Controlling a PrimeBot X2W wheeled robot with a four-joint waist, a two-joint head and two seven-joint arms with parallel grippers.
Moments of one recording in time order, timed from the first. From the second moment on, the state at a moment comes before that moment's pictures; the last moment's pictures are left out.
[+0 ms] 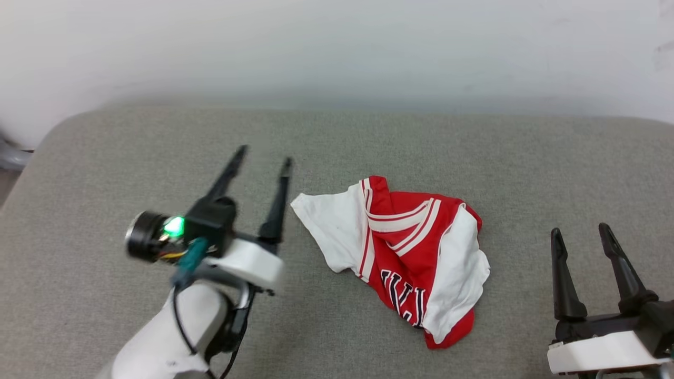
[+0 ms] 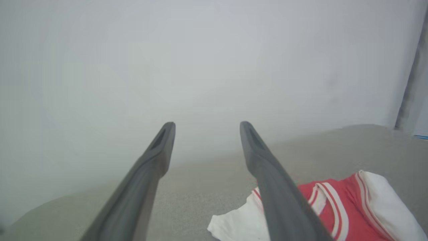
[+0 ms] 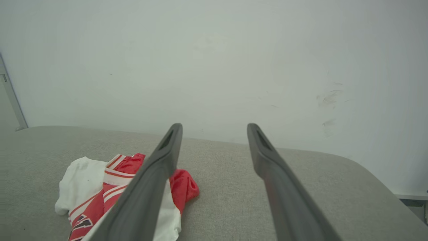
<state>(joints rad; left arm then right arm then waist) -0.53 0.43 -0.74 0.15 -0.53 0.32 -0.26 0.03 -0.05 -0.09 -0.07 0.04 0.13 -0.26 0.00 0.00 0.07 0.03</state>
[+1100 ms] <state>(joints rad) 0.10 0.15 -0.10 0.01 -0.12 0.09 -0.26 0.12 -0.05 -0.10 -0.01 0.11 0.13 -0.26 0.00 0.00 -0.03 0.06</state>
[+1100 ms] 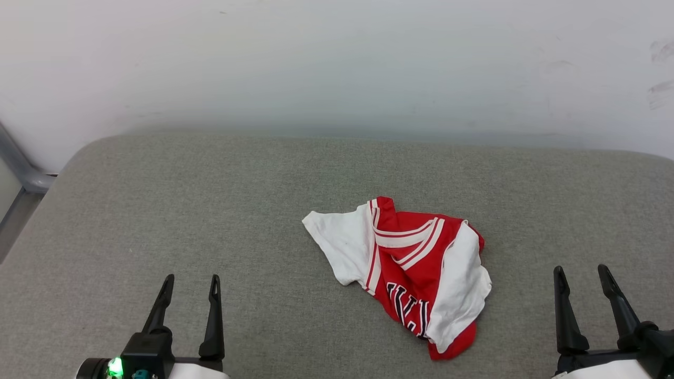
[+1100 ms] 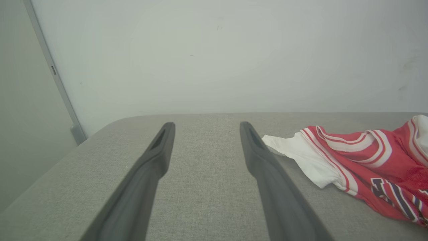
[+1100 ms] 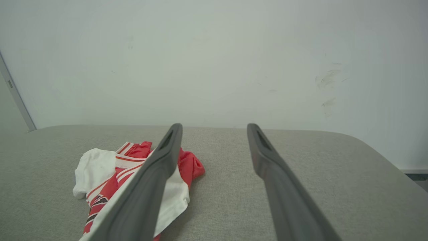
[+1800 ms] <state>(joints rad) 0.12 0.09 -0.01 0.03 -0.06 0.00 -0.26 0.12 -0.05 -0.10 0.00 0.12 0.13 -0.26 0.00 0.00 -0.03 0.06</state>
